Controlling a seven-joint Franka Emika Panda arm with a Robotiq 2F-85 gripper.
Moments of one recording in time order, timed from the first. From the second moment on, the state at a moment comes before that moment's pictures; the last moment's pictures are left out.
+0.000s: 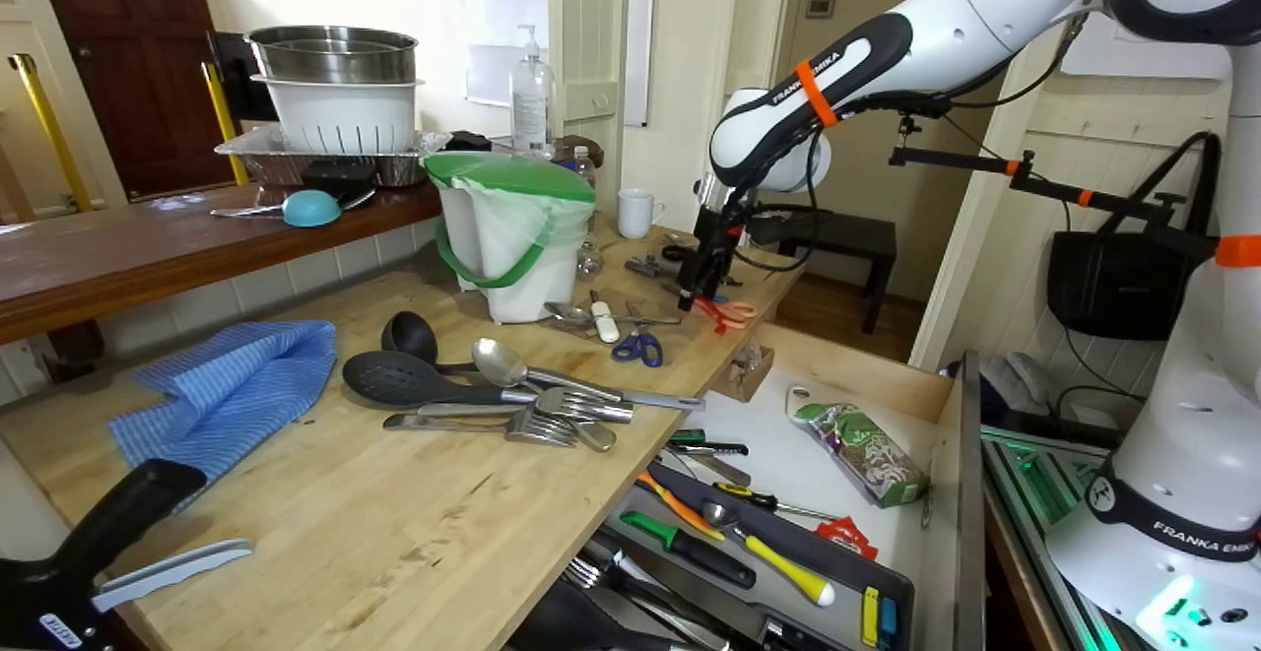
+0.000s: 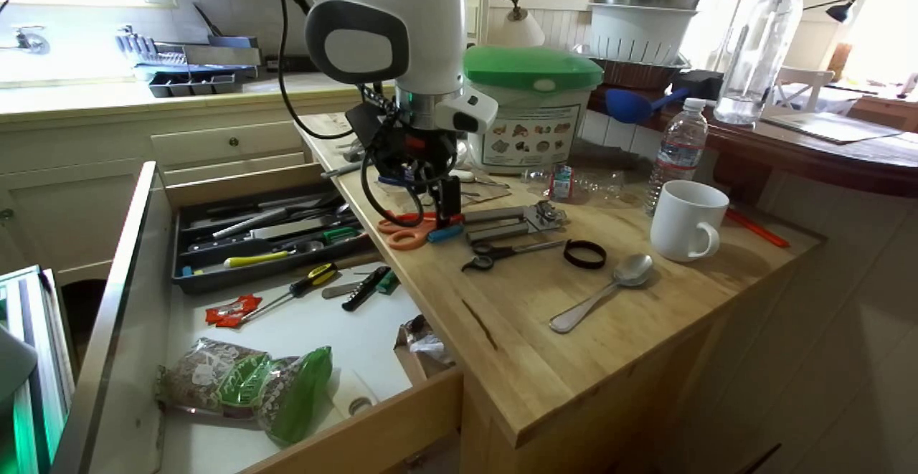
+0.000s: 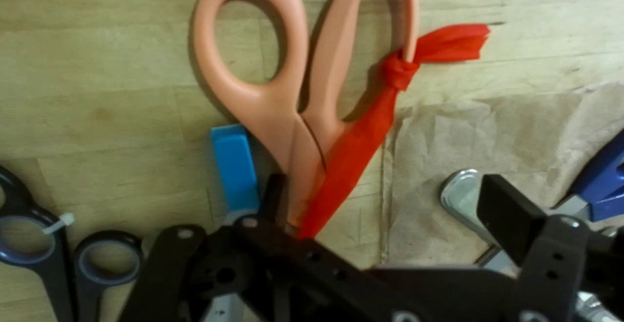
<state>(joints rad) -0.32 0.28 -0.14 -2.06 0.33 2.40 -0.39</state>
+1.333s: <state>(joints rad) -0.26 0.32 -0.17 -2.02 0.13 2.40 -0.10</state>
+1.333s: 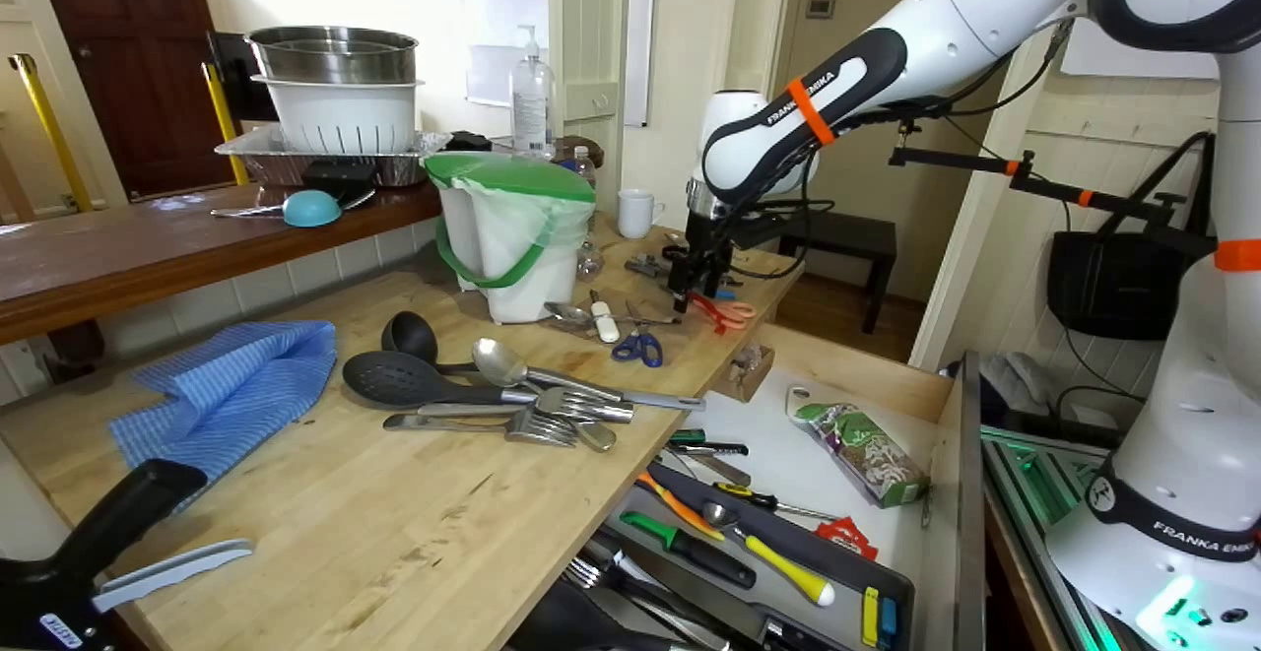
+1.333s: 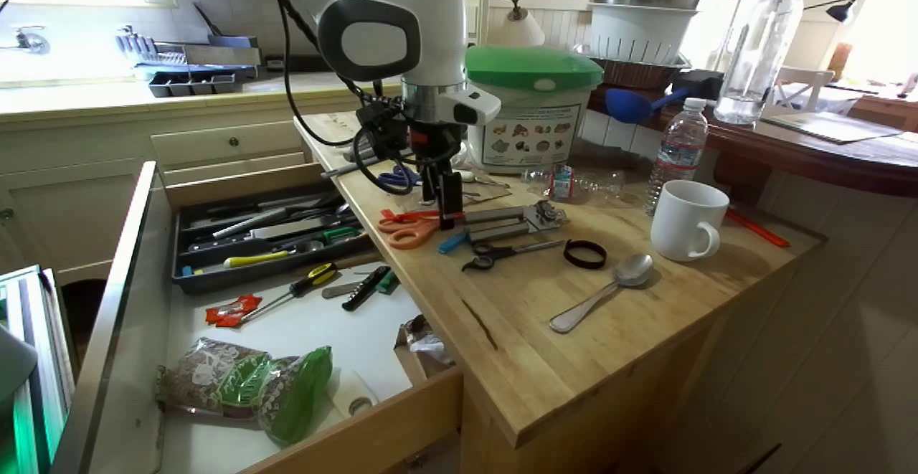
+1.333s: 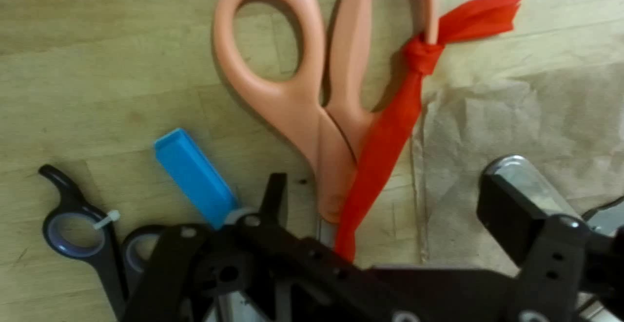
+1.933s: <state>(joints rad) -0.24 0.35 -0.19 -1.99 0.06 2.39 0.01</state>
